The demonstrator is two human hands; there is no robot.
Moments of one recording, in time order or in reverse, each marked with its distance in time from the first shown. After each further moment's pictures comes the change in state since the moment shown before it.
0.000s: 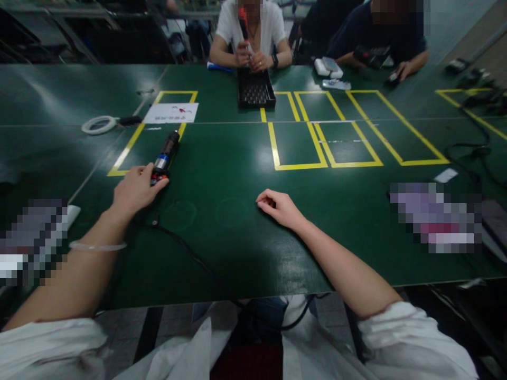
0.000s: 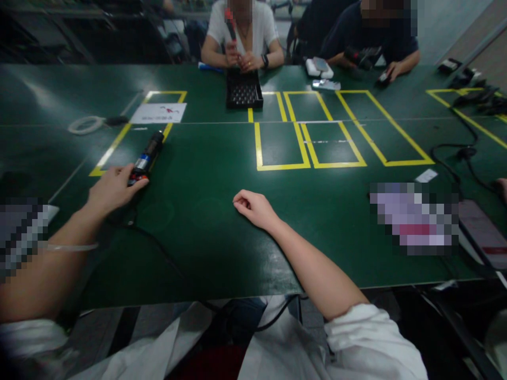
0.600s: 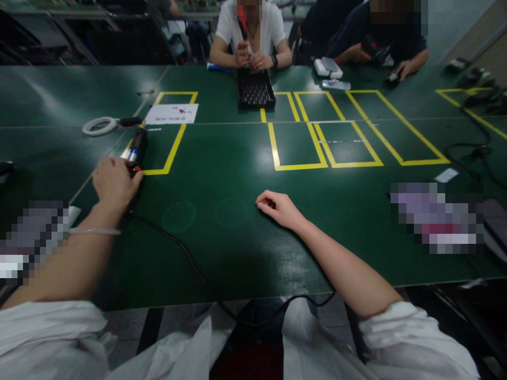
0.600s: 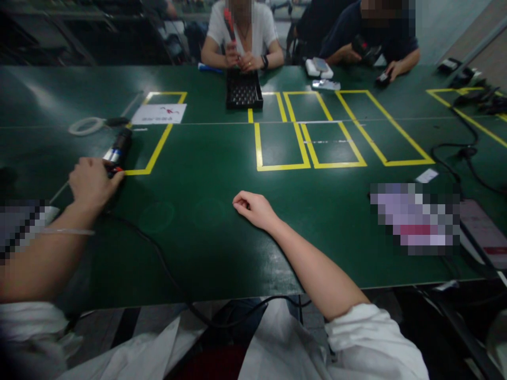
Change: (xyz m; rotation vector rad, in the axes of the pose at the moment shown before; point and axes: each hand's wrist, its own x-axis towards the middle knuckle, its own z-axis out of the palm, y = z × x) left_hand 0.018 -0.039 0.004 0.077 0.259 -0.138; right_hand 0.000 0.002 0.001 -0.027 -0.011 0.011
